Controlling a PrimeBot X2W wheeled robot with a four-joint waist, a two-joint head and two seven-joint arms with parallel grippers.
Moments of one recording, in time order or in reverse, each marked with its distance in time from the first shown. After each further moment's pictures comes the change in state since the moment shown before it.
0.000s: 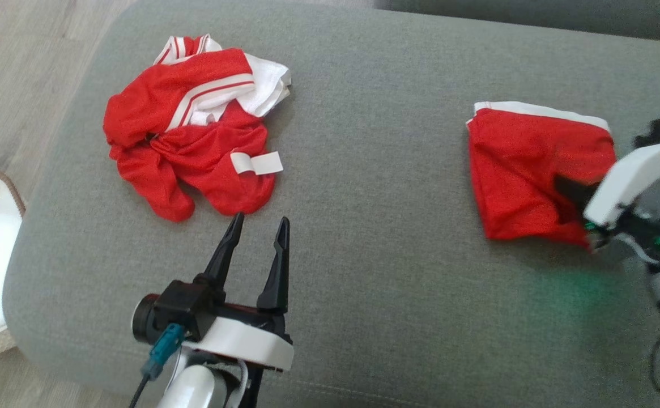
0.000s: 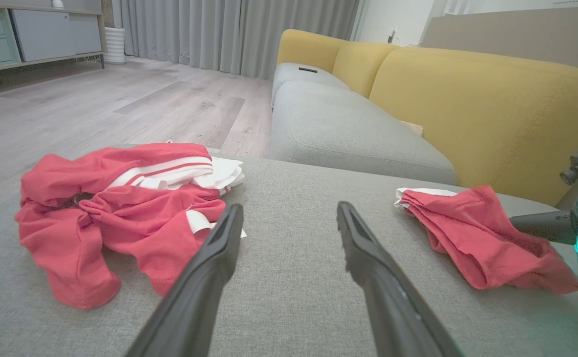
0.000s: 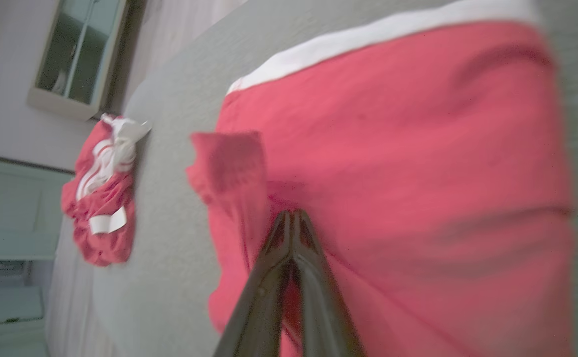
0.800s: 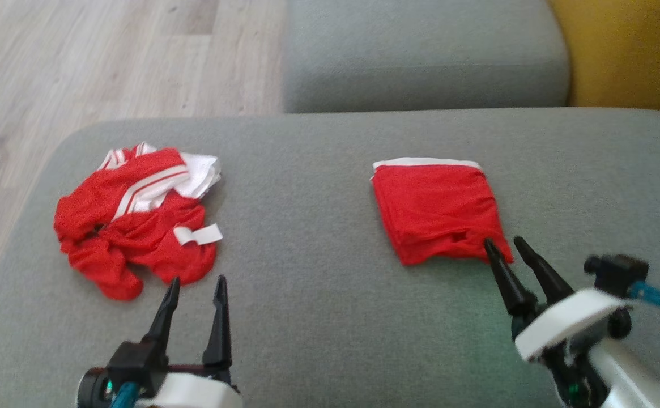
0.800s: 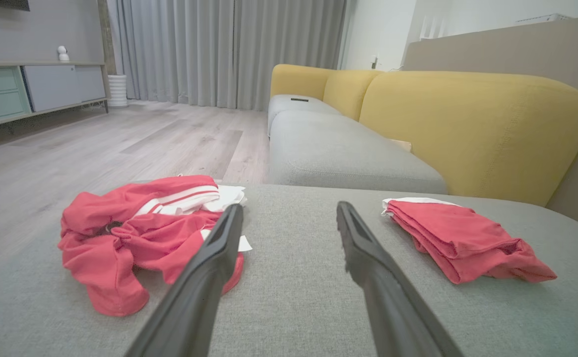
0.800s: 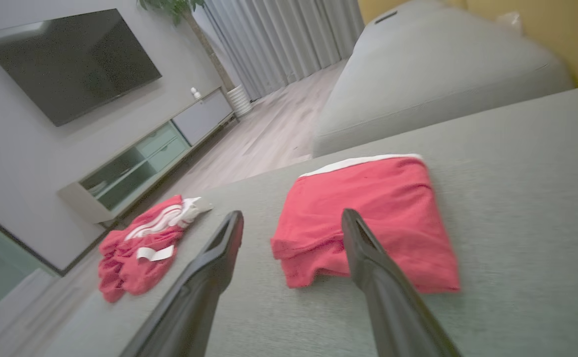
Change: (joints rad) left arm 0.199 0.005 0.174 -0.005 0.085 0.003 0.000; right arm 0.382 0.060 0.210 -0.283 -0.198 0.000 -0.730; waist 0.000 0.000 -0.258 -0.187
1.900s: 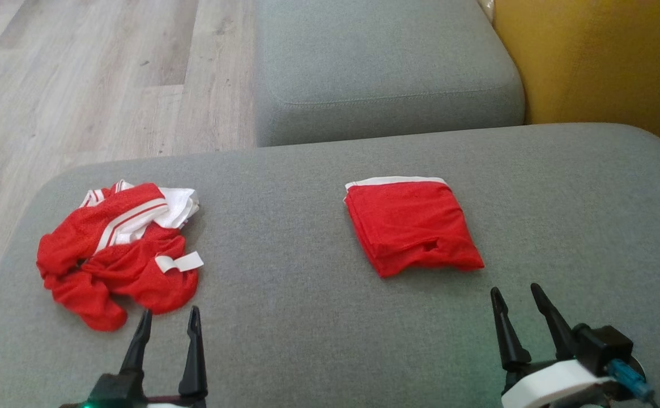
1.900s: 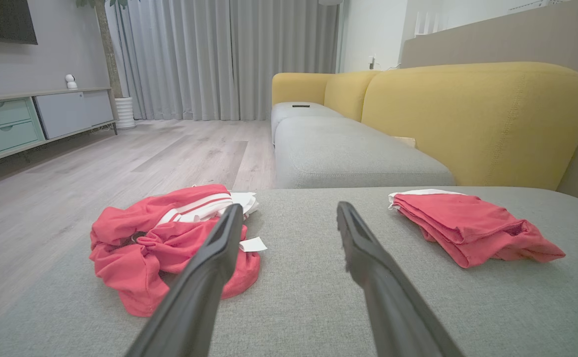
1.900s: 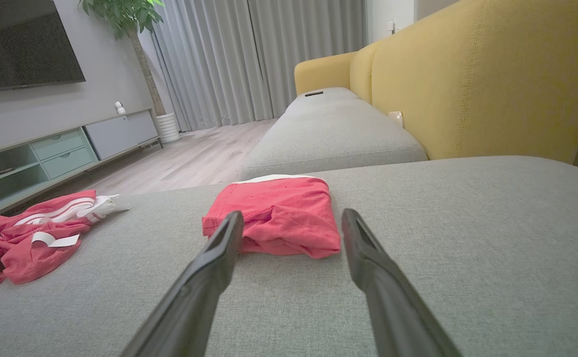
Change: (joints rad) left arm 0.116 0.000 0.096 -0.034 0.077 -0.004 0.000; right arm 0.254 0.285 -0.376 -0.003 -0.694 0.000 -0.148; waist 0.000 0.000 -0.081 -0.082
